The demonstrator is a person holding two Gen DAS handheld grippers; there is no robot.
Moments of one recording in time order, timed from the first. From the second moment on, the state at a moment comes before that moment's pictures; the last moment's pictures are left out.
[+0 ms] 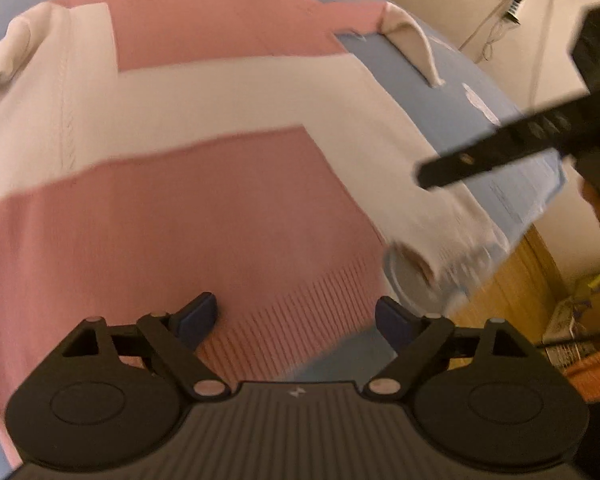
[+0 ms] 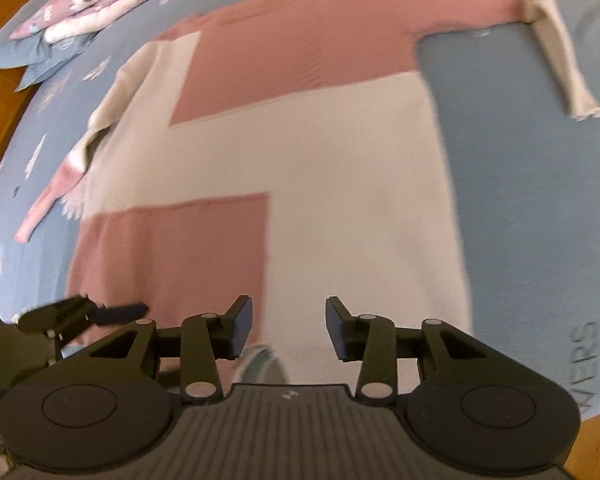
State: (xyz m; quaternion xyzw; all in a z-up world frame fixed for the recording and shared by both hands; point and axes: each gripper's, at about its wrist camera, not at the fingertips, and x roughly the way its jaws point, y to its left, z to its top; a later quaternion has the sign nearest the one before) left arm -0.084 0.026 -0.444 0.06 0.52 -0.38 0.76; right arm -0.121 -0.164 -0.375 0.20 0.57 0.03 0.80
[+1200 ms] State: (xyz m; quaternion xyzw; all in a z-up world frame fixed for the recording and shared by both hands) left arm -0.015 0.135 -0.428 -0.21 0.53 -0.30 0.76; right arm -0.092 -0.149 -0.419 0.43 0.53 0.07 0.73
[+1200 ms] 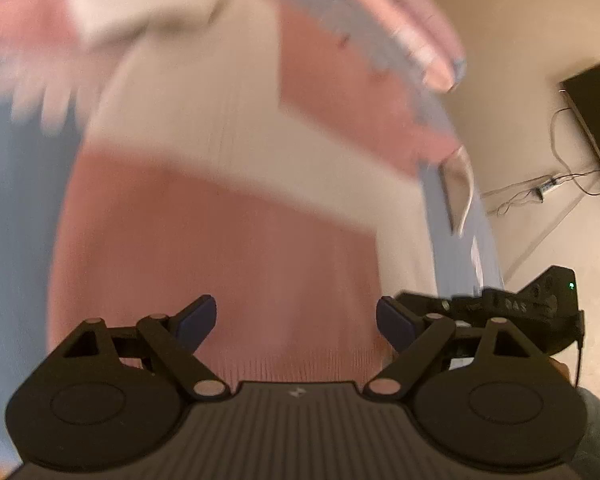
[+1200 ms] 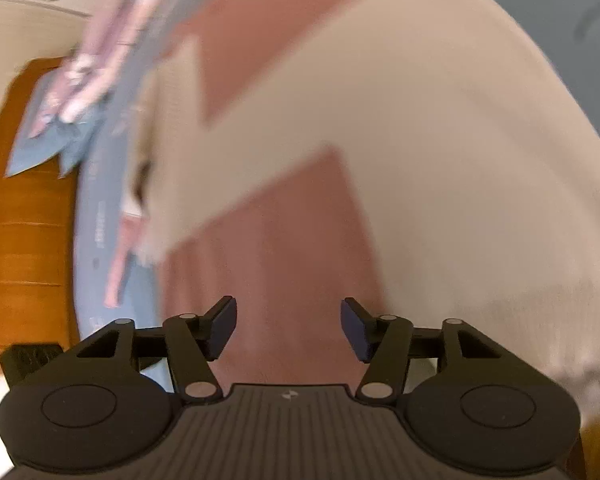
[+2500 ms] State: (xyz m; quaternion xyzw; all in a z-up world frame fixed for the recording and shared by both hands) left arm -0.035 0.183 -0.453 -0.19 0.60 -0.33 0.71; right arm -0.053 -0.078 -0.471 0.54 0.55 0.12 0.63
